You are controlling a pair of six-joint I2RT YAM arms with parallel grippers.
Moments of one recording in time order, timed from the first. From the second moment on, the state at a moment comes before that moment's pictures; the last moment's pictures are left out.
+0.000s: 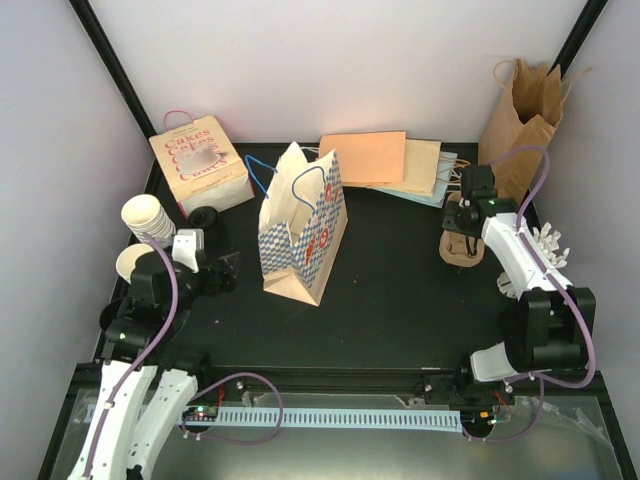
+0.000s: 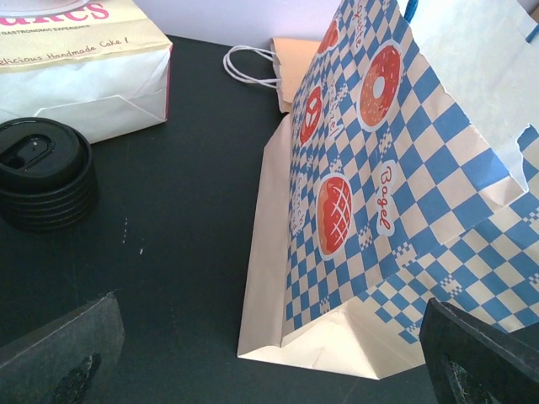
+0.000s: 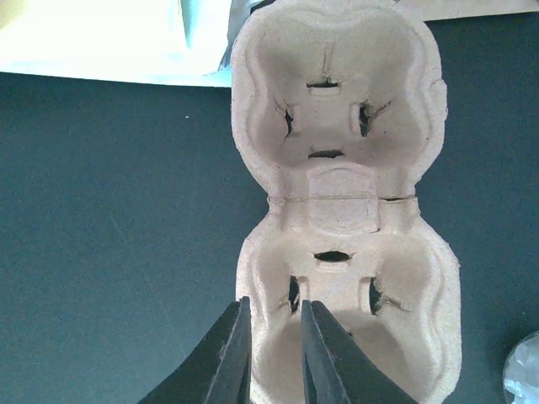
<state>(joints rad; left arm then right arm) -0.17 0.46 0.73 -0.72 0.19 -0.30 0.07 1.46 1.13 -0.70 0.14 0.30</state>
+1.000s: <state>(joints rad) -0.17 0.47 0.73 -0.72 0.19 -0.30 0.09 1.60 1.09 -0.67 0.12 0.31</state>
